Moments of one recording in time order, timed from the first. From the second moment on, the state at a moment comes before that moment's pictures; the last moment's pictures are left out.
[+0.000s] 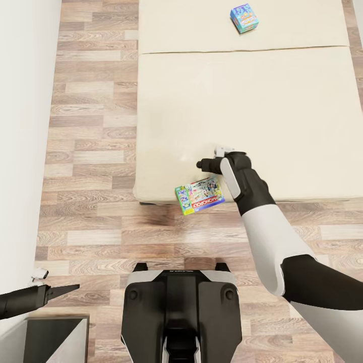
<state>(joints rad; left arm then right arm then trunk) -0.30 0.46 0.43 -1.14 -0.01 0.85 -1.57 -1.29 0.17 0.06 -0.87 -0.19 0.82 -0.15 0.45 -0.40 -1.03</state>
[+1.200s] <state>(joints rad) -0.30 0.46 0.44 -1.14 -0.01 0.84 -1.57 -0.56 -0.15 -0.33 -1.59 -0.98 1.04 0.27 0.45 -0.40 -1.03</state>
